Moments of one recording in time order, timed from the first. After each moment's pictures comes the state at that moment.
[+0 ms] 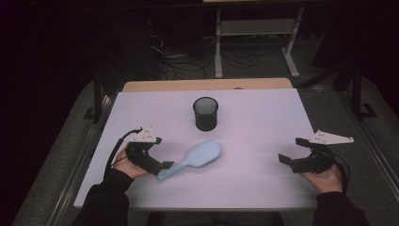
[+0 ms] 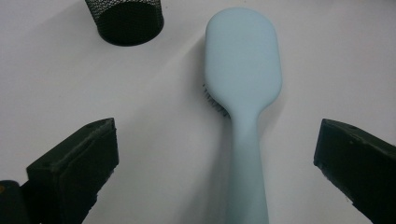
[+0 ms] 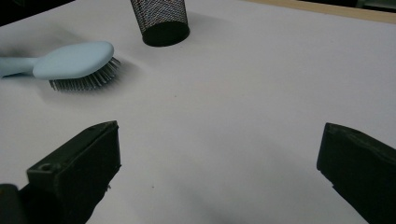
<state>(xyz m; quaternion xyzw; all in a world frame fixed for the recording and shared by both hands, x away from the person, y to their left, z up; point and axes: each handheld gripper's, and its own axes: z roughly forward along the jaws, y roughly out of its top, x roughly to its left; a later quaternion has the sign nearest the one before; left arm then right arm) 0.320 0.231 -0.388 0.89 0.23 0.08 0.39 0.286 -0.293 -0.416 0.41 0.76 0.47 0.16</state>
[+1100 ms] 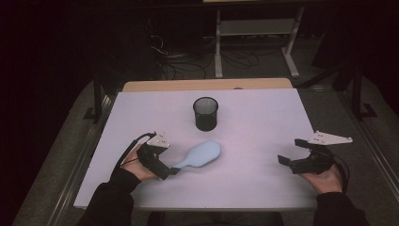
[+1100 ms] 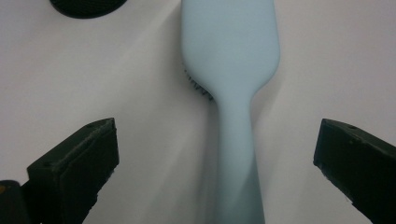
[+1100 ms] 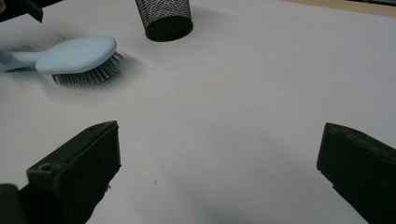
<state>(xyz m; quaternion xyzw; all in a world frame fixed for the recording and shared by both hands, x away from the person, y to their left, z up) 0.323 0.204 -0.407 0.92 0.20 0.06 0.33 0.286 -0.292 -0.418 0.41 0.77 0.47 0.15</state>
